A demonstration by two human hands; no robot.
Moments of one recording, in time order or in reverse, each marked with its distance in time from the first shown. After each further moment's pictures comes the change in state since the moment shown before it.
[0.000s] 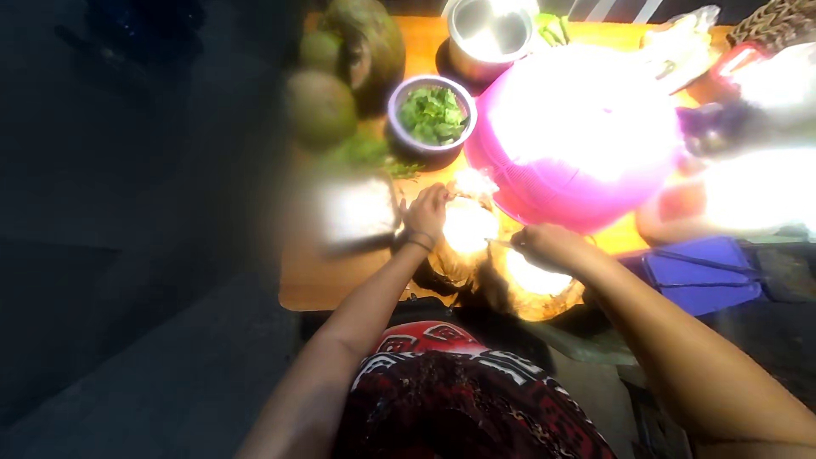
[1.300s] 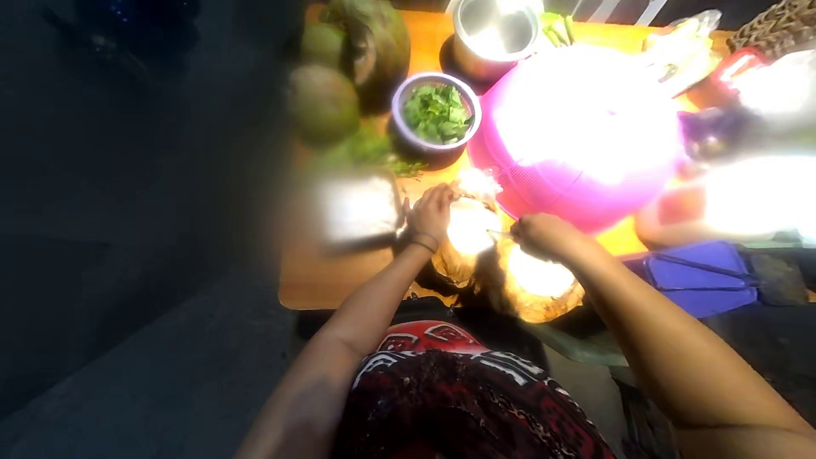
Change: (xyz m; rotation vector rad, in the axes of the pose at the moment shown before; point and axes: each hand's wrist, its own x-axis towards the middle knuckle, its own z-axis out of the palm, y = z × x) left_hand -0.002 -0.003 0.002 -0.008 0.034 0.028; right_hand 0.019 -0.012 -0.010 0.028 0.001 0.060
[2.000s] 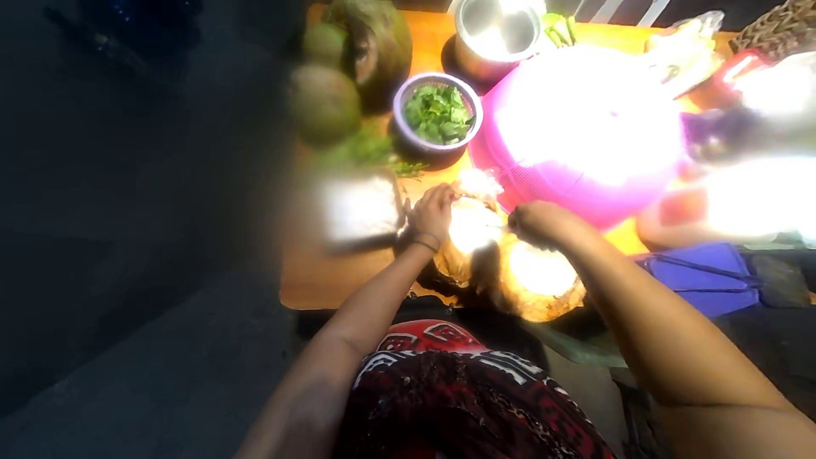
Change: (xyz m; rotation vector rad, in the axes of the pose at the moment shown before) left_hand 0.002 0.004 0.000 -0.021 -0.014 -0.044; right_hand 0.012 -0.008 -0.016 -0.004 -0.061 0.002
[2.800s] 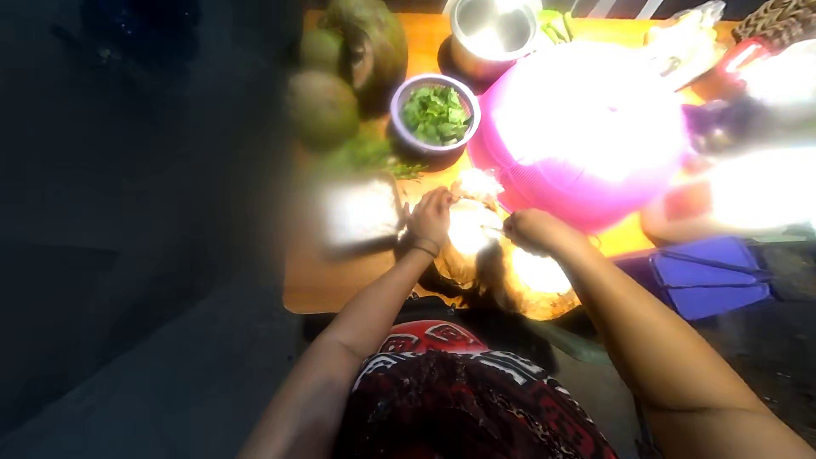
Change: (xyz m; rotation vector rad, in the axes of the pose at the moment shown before) left_hand -0.007 -0.006 0.003 -0.016 0.072 0.035; right_hand 0.005 0.001 0.019 0.086 0.044 -0.005
